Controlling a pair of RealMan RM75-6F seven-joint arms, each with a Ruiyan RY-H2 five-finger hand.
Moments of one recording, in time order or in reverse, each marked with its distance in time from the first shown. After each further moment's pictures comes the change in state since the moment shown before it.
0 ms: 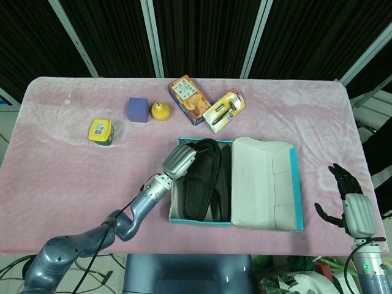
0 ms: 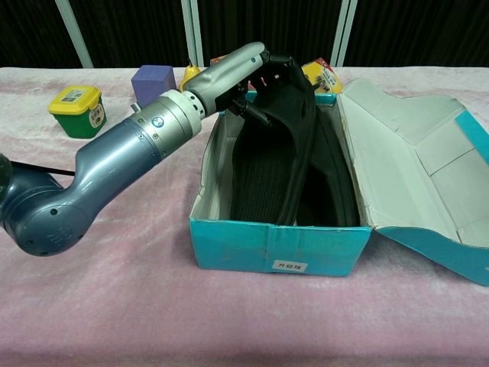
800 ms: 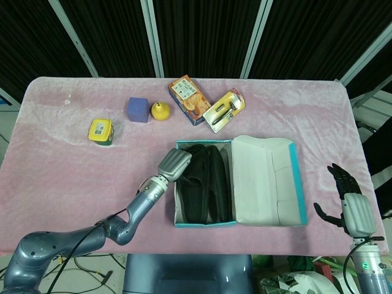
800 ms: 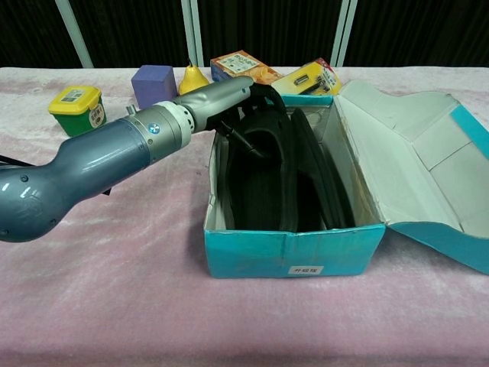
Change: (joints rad) left arm 0.045 0.152 -0.051 -0.344 -0.264 -0.253 0.472; right arm 0.002 -0.004 0.000 0.001 0.004 -0.007 -0.002
